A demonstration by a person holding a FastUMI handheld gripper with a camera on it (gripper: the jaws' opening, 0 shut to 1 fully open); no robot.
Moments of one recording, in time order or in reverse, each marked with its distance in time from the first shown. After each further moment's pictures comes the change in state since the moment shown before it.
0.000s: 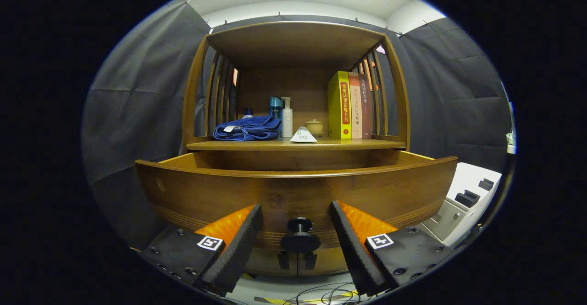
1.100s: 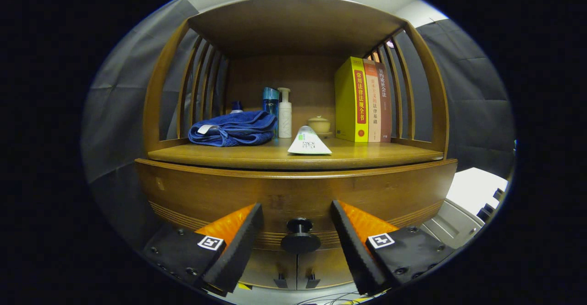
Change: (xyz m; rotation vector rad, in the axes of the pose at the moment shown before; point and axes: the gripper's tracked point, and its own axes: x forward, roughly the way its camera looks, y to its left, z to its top) arm 0.127 0.002 0.017 -0.007 0.042 -0.018
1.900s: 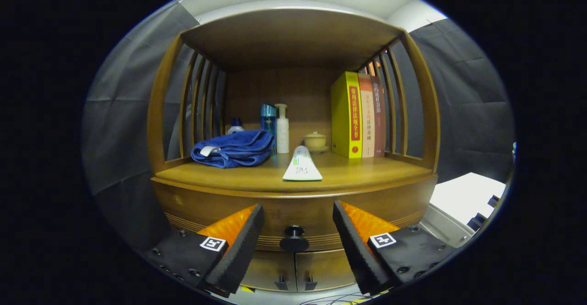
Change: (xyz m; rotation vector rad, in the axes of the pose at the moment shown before) arm -0.046 -0.011 0.056 0.011 -0.065 0.002
